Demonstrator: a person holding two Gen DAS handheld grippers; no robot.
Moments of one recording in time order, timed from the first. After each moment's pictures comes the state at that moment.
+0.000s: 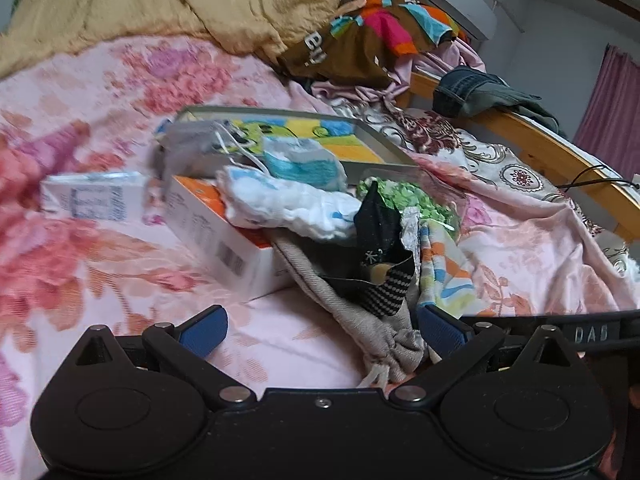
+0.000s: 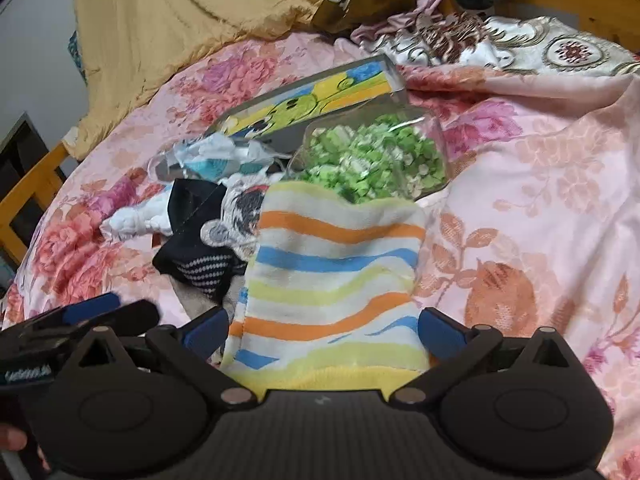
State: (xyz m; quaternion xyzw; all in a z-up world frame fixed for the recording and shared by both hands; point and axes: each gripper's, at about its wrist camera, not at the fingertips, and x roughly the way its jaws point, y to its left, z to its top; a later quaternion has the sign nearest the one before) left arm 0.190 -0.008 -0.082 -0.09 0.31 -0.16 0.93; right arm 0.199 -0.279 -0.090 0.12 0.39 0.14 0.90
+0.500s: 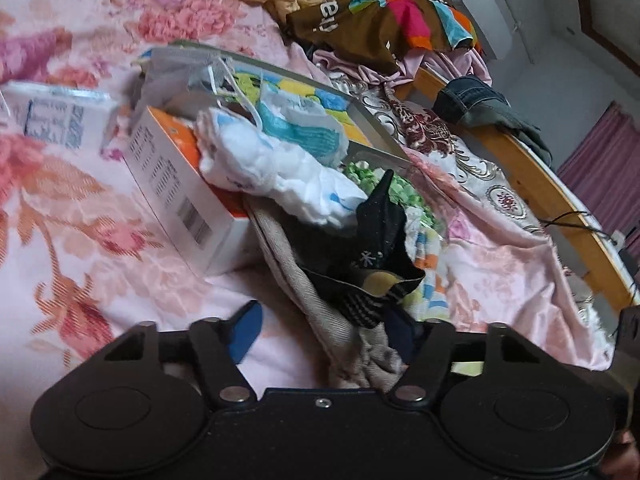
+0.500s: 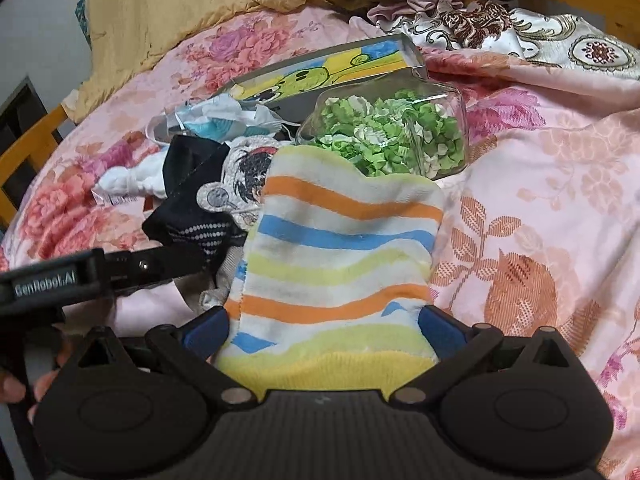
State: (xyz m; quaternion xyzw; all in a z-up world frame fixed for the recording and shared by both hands) left arm 0.223 -0.004 -0.106 -0.22 0.35 -0.20 0.89; right arm 0.205 -0.263 -0.102 0.07 0.41 0.14 0.90
